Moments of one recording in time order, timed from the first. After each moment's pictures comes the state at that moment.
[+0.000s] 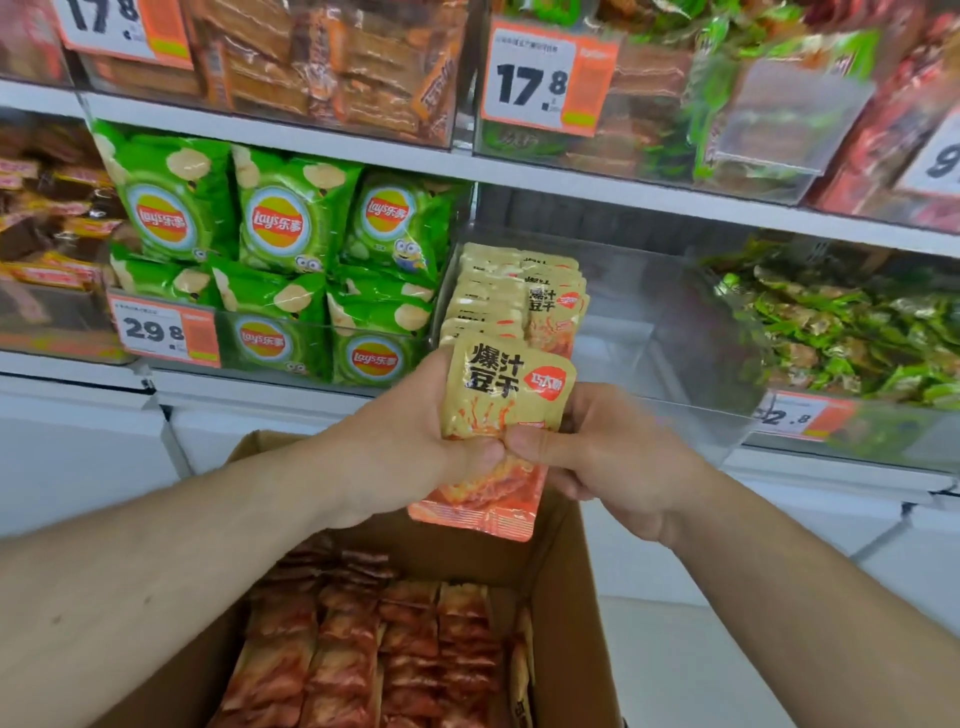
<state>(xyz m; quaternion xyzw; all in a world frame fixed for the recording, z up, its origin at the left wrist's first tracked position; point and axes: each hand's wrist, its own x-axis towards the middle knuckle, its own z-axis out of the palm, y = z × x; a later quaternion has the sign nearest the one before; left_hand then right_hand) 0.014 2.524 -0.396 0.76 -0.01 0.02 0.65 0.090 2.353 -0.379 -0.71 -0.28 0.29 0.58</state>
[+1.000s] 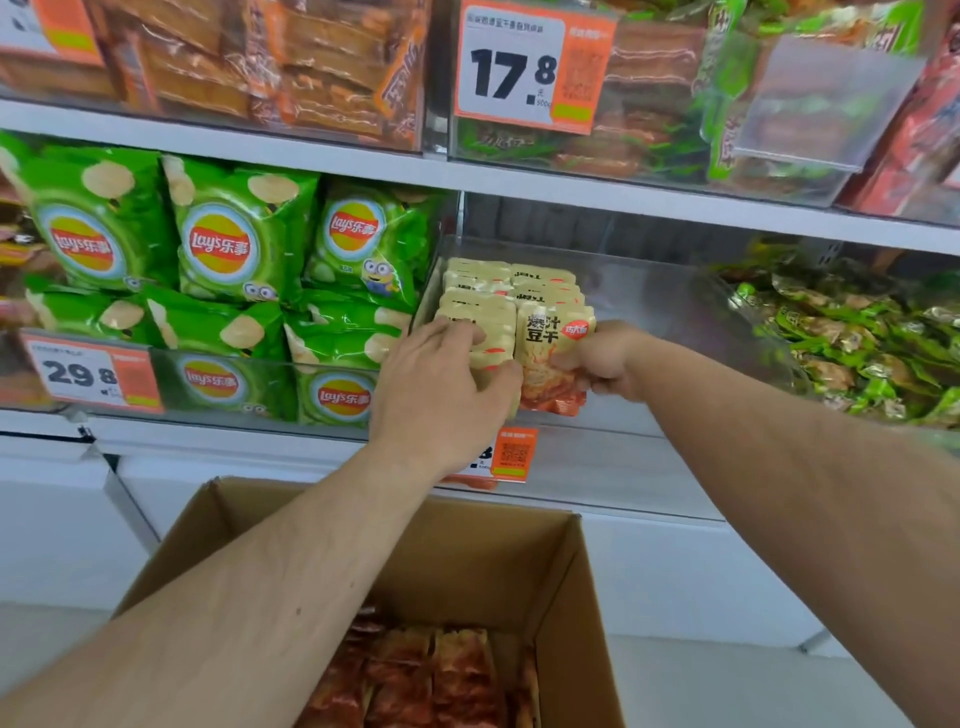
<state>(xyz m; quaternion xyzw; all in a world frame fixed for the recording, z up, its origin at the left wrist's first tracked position) 0.131 2.528 -0.417 0.92 0.13 0.27 0.24 0.308 2.397 -0.409 -0.89 -0.08 0.17 0.41</state>
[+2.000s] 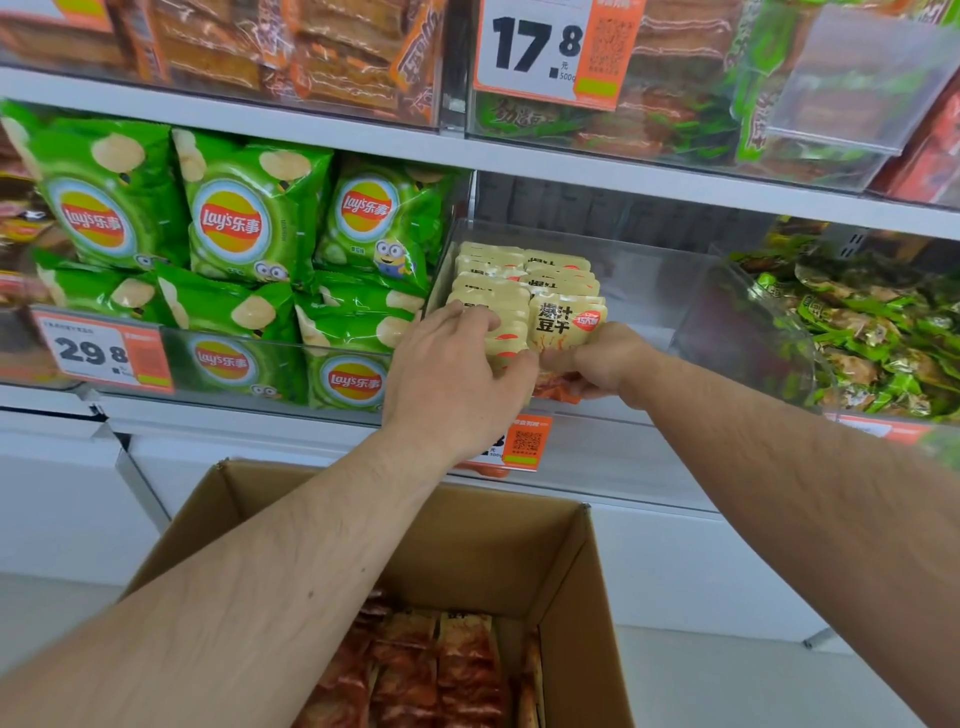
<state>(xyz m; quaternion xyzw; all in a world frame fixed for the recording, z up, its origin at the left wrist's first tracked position) 0.130 2.526 -0.415 0.92 0.12 0.28 0.25 0.293 2.405 -0.422 -0.90 -0.10 0.14 0.40</state>
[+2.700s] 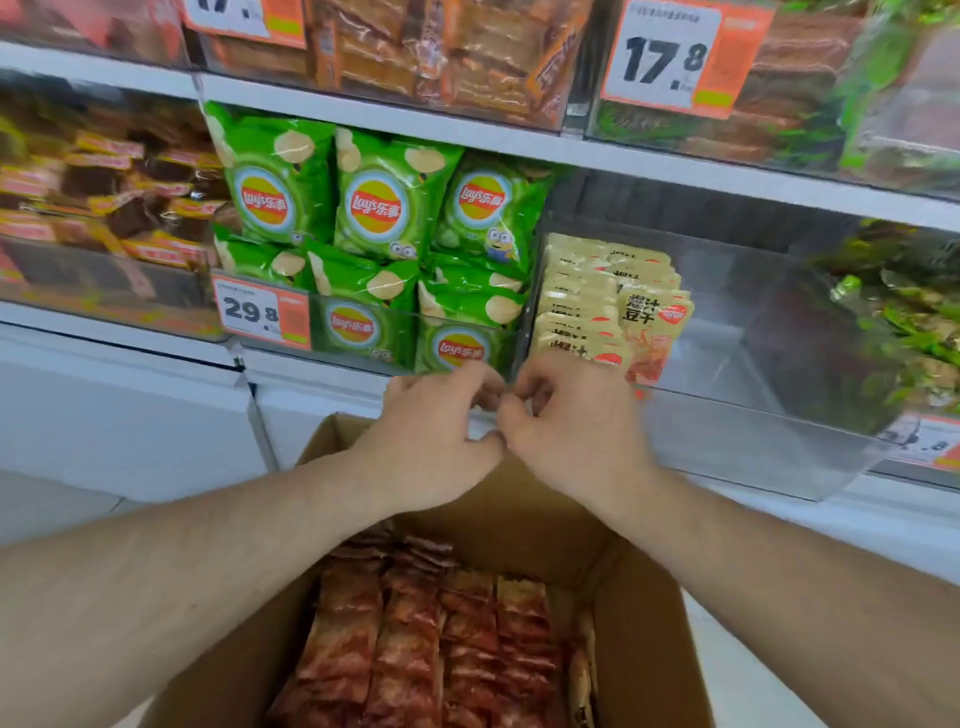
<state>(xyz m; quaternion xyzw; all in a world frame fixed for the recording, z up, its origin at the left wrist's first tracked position) 0.010 2.581 -0.430 0.94 0.08 0.15 0.30 0.087 2.454 -0.415 -0.87 -0.35 -0.13 0.34</state>
